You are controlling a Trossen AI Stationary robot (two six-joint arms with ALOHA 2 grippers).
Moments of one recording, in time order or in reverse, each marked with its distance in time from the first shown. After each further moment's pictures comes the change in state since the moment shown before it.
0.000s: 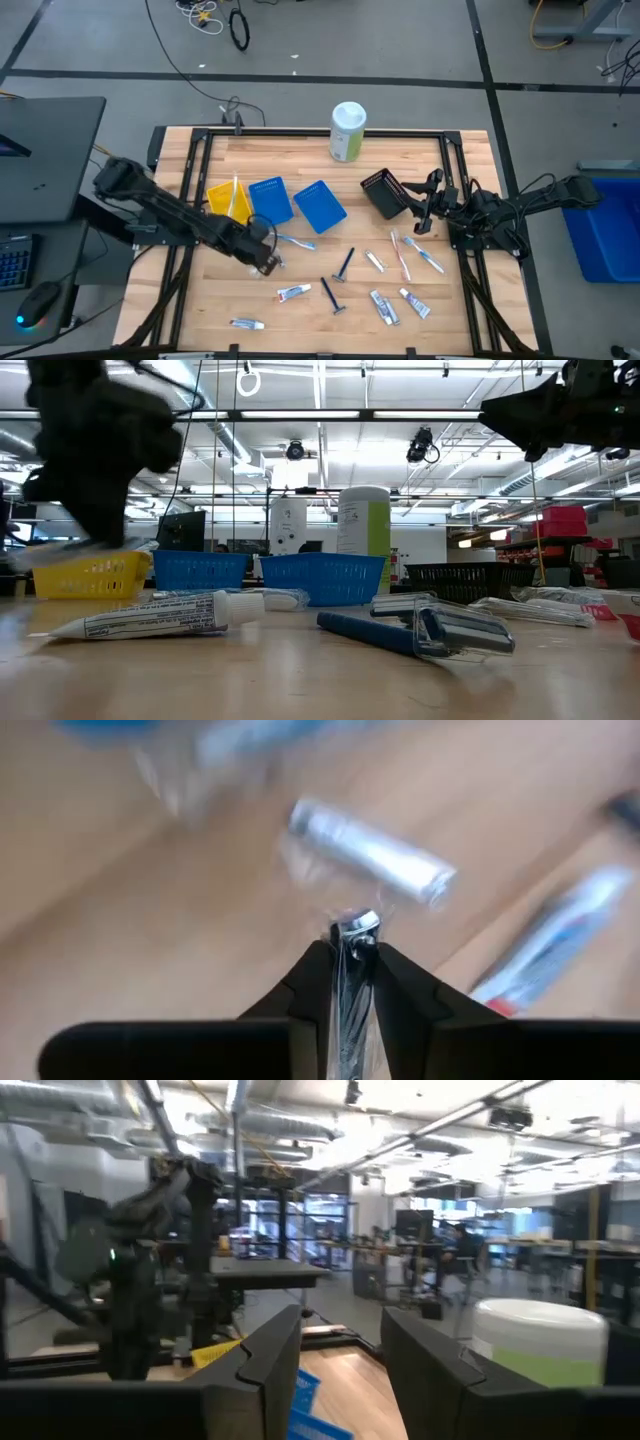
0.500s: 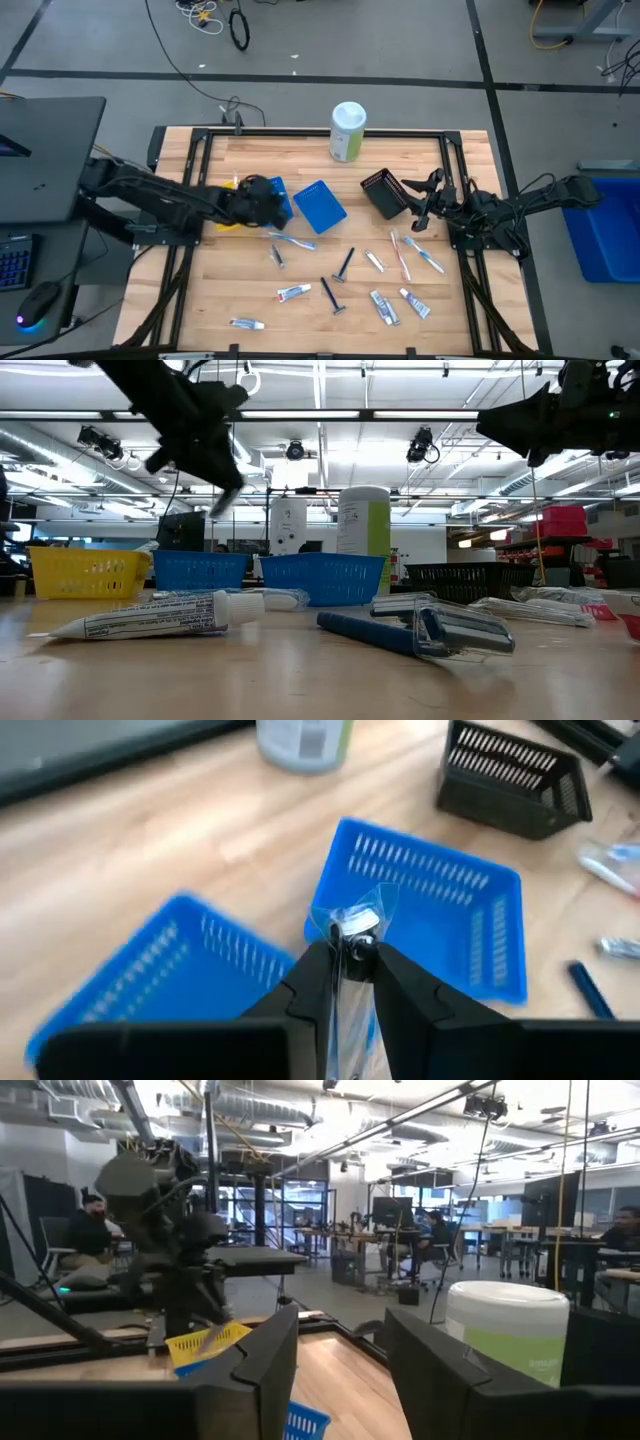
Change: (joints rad) left arm 0.259 -0.126 0.002 0.217 -0.482 0.515; right arm 0.000 0.006 0.000 -0.021 0.061 0.000
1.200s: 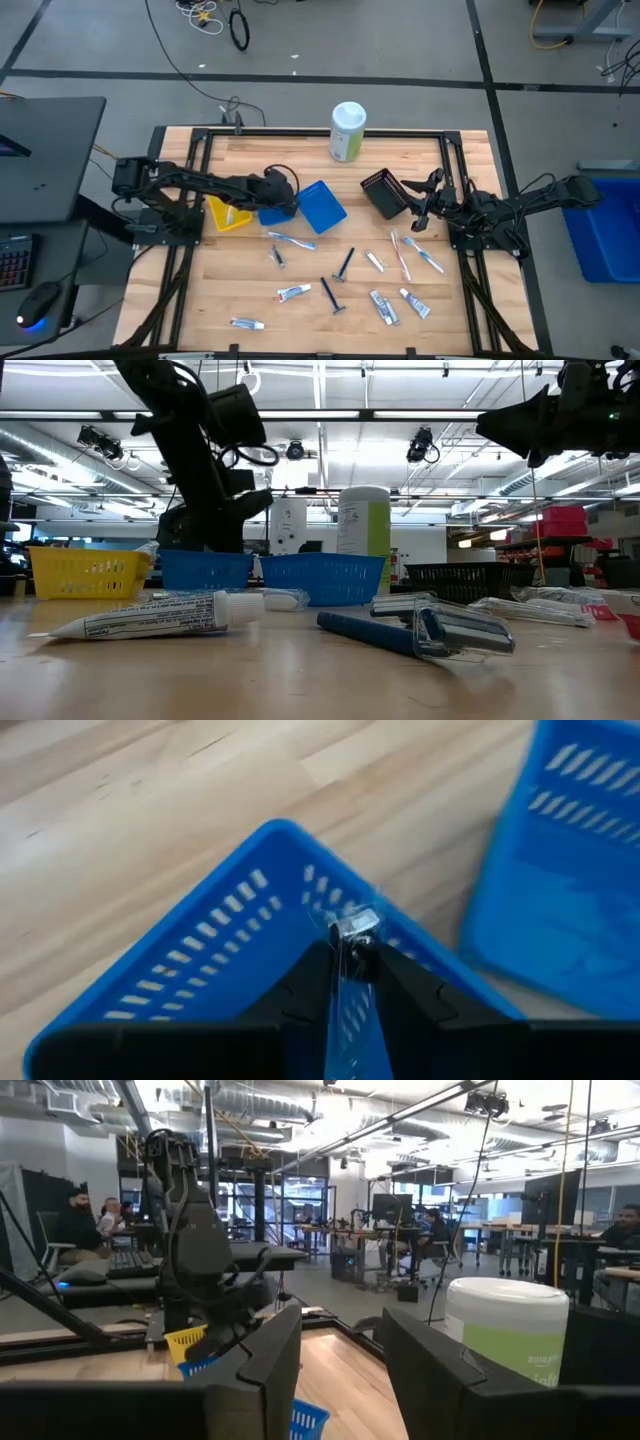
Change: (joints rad) left arm 0.231 0.291 0.000 0.030 0.154 0.011; right arm 0.000 0.000 0.000 -0.015 0.000 0.000
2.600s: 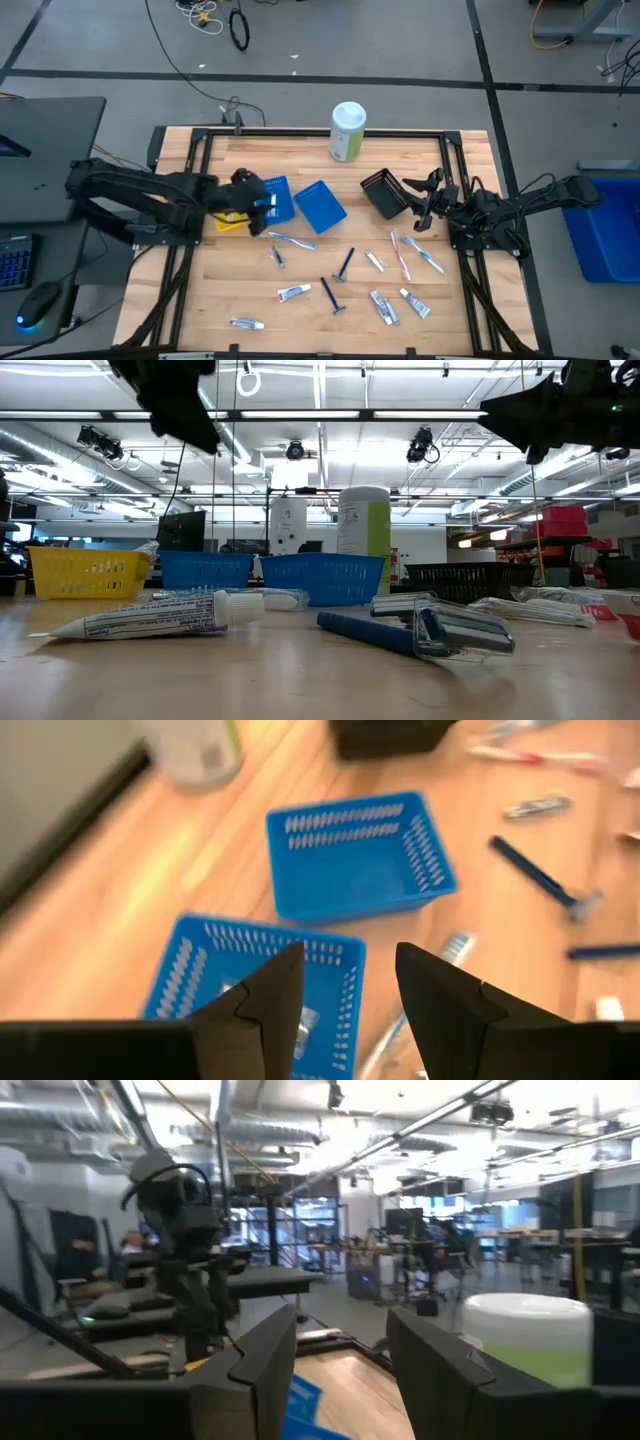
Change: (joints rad) left arm -0.223 -0.508 0.079 -0.258 0.098 0.453; right arm 0.000 0.000 0.000 0.066 -0.041 0.045
